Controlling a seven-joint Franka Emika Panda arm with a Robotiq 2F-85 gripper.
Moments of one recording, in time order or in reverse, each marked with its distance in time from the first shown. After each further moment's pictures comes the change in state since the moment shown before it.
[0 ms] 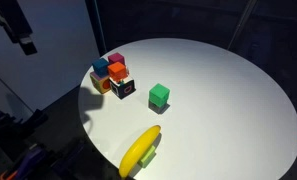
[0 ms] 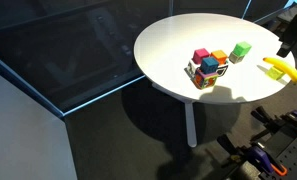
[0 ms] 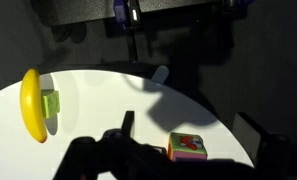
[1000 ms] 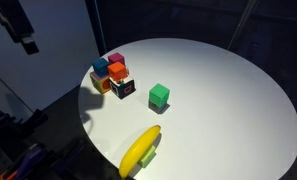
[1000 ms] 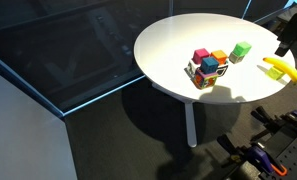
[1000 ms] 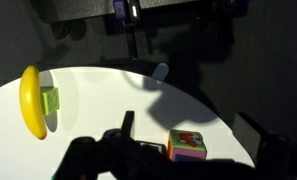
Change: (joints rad) arm 0.001 0.004 0.000 0.000 0.000 0.019 0.000
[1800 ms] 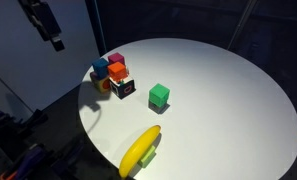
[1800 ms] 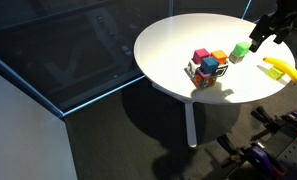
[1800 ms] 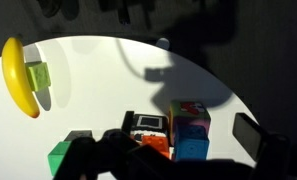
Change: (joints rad) arm 0.008 0.160 0.025 0.058 0.001 0.188 0.101
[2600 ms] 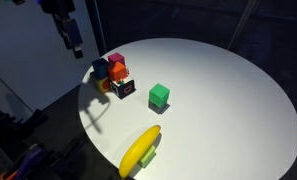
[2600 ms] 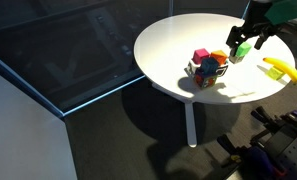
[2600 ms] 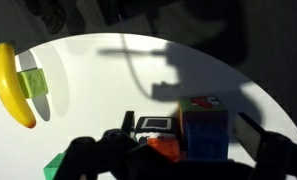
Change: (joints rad) arm 0.008 0.280 0.014 0.180 -0.048 0.000 0.170
